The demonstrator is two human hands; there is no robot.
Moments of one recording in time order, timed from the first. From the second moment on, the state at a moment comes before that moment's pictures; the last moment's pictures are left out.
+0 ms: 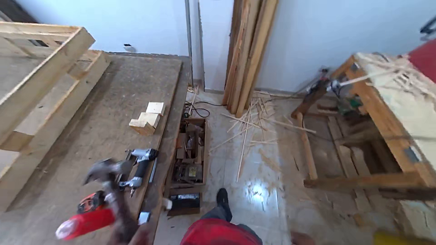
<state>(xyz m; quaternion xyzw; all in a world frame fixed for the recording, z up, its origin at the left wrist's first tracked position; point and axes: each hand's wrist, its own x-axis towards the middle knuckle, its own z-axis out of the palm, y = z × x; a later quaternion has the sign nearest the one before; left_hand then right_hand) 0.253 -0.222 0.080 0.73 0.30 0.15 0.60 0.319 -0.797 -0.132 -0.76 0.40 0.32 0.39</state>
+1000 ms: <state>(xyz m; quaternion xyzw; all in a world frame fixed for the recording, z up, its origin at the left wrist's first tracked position) 1.103 -0.106 0.013 0.67 0.45 0.04 0.59 1.369 -0.304 0.060 -0.53 -0.31 0.40 0.68</state>
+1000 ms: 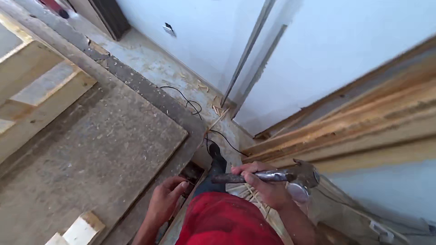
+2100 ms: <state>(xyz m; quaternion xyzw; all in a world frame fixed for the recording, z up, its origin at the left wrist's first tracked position) 1.338 -0.011 0.029 0.19 0.85 0.21 0.44 1.629 0.389 -0.015 -0.64 -0.53 0.56 -0.04</state>
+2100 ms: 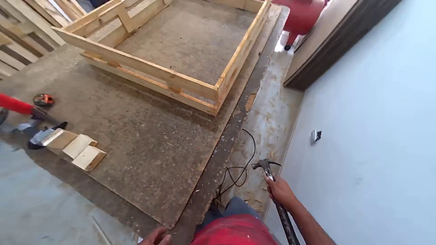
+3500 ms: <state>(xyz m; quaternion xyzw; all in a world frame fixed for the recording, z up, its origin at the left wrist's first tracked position) 1.083 0.540 0.075 -0.18 0.82 0.54 0.11 1.057 0.733 0.225 0.14 -0.80 0.16 -0.55</state>
